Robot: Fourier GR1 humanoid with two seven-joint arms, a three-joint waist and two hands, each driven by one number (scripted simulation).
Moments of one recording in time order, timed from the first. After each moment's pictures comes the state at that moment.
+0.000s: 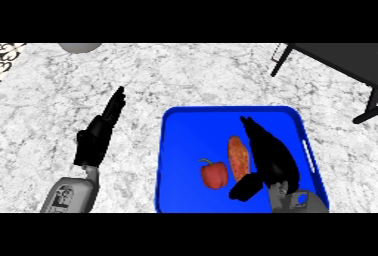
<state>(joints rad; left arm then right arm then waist) -0.19 0.11 -0.08 -1.45 -0.11 0.04 0.05 -0.19 -0.12 0.41 -1.76 0.69 0.29 0.93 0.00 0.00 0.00</state>
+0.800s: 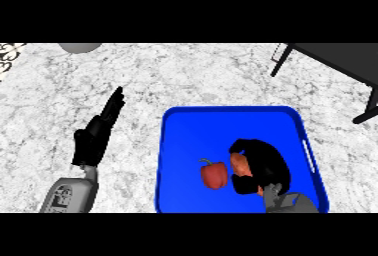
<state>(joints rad) -0.19 0.09 -0.05 -1.45 -0.13 0.01 0.05 -0.14 -0.08 0.40 -1.66 0.77 0.33 0.80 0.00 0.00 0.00</state>
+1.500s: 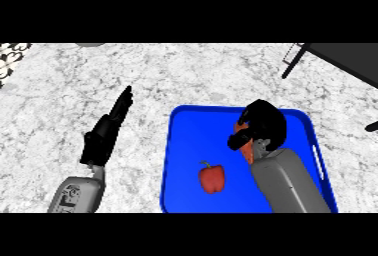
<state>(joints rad) -0.20 0.06 -0.08 -1.46 -0.15 0.00 0.04 -0.44 -0.02 0.23 -1.40 0.92 0.11 1.03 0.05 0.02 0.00</state>
